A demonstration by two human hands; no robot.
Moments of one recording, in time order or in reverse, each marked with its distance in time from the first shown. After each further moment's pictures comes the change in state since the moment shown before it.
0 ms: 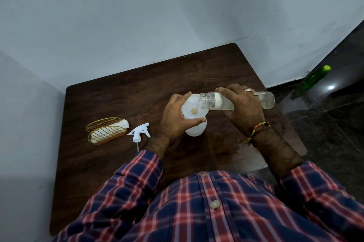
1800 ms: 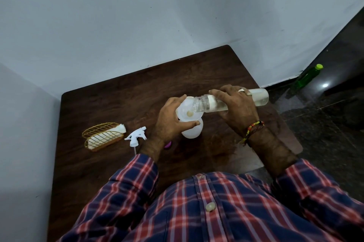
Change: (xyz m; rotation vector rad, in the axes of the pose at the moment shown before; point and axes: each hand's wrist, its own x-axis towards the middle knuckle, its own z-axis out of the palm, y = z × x) left_hand 0.001 0.000 -0.006 0.020 -0.021 0.050; right_hand -0.001 -0.002 0.000 0.000 0.062 -0.034
